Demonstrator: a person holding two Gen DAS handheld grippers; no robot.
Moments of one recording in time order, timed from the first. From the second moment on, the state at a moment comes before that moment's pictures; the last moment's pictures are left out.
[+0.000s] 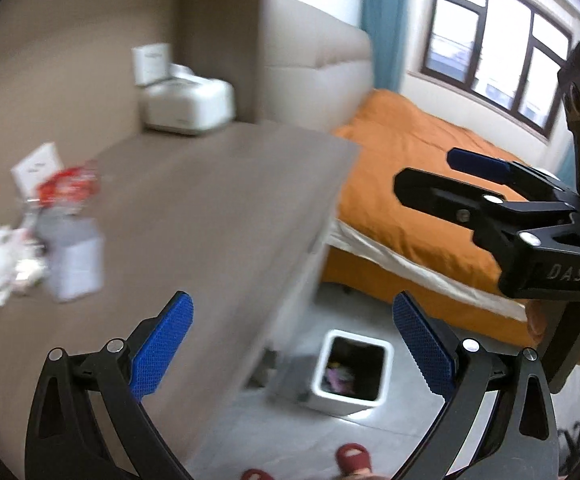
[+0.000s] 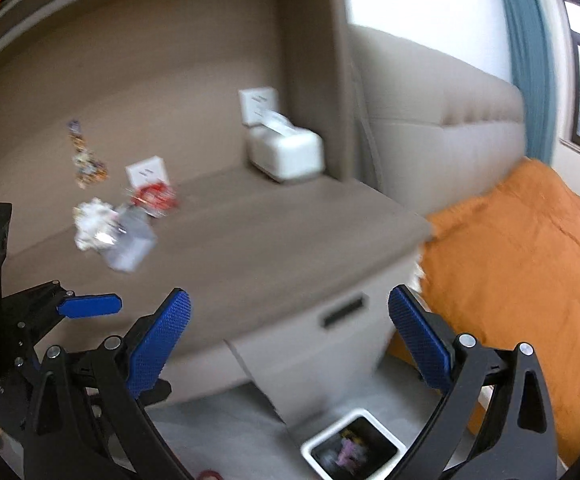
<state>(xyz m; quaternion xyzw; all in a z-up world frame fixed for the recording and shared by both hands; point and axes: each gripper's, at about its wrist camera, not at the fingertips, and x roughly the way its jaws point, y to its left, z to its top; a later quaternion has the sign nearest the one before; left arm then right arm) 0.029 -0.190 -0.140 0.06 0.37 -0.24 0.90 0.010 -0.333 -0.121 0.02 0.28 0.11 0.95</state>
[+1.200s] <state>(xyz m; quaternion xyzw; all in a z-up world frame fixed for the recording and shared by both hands) 0.146 0.052 -0.137 0.08 0.32 -0.26 0.91 0.104 -0.098 -0.169 -0.05 0.36 0.12 0.92</state>
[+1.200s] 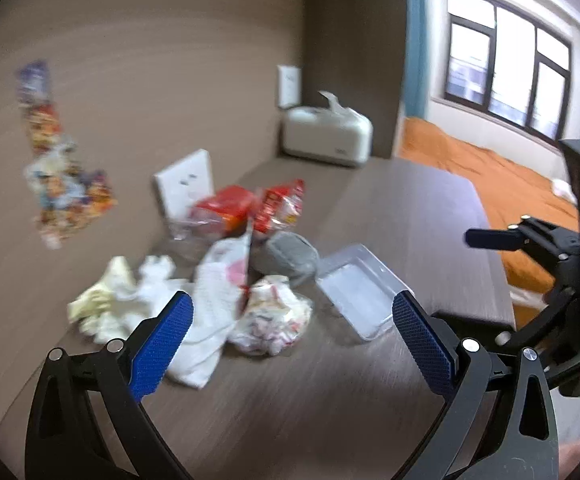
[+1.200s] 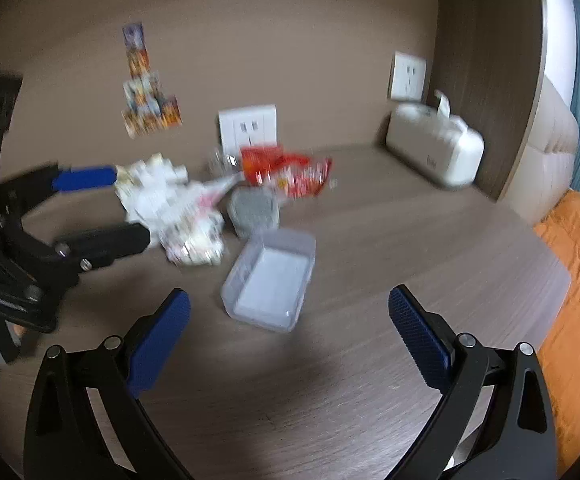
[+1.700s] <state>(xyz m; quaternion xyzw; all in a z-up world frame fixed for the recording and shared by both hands) 0.206 0.031 -0.188 0.10 0.40 -0.34 0.84 0.147 -0.070 -0.208 -0.03 0.43 0.12 0.90</state>
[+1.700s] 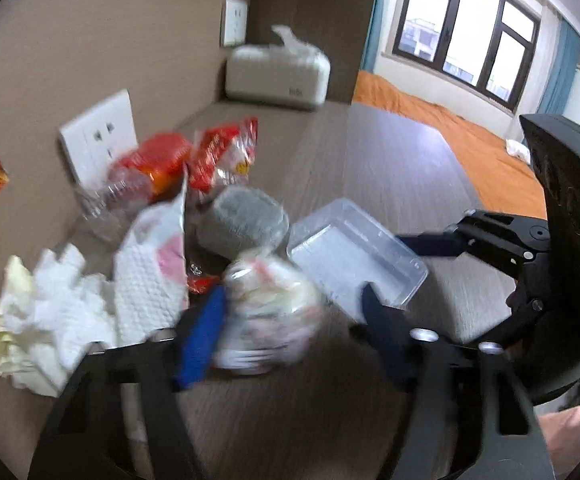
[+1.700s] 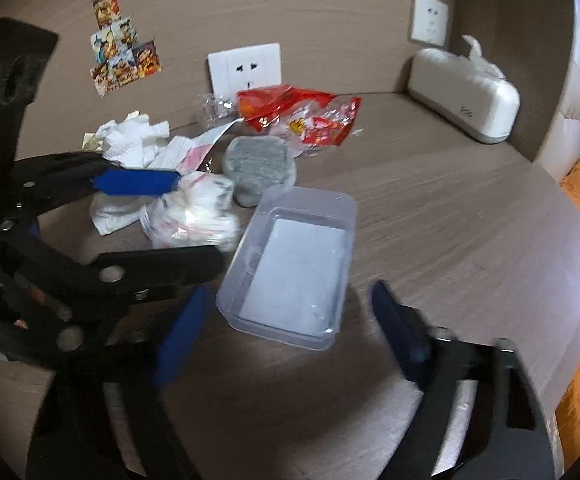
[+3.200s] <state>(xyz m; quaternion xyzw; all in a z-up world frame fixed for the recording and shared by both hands) 0.062 -0.277 -0.187 0.12 0.43 -0.43 0.78 -0.048 -0.377 -0.174 0.06 0.40 0.00 0.91</state>
